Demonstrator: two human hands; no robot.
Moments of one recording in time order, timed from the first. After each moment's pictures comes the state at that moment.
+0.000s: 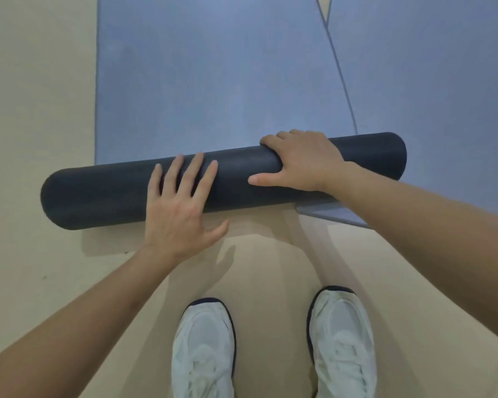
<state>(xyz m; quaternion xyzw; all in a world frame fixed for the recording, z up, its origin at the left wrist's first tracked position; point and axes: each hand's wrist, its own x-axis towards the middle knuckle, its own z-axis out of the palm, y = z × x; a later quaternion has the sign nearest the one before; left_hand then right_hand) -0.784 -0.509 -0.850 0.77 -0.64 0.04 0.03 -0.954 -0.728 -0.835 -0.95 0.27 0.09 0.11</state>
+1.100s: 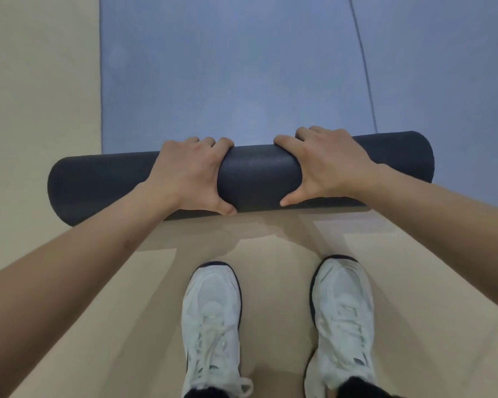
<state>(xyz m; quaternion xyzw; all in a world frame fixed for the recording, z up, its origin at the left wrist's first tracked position) -0.768 -0.533 -0.814 0.73 -0.66 -0.12 -0.12 -0.983 -0.680 -0.810 -0.96 0.23 0.16 0.10</state>
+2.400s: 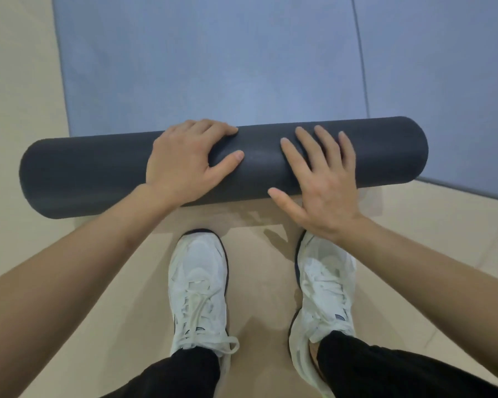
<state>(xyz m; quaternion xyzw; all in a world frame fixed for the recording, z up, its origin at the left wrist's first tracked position) -0.808 -0.497 -0.849 0.76 -0.63 -0.10 0.14 -1.061 -0.582 -0.865 -0.94 0.32 -0.10 0.03</state>
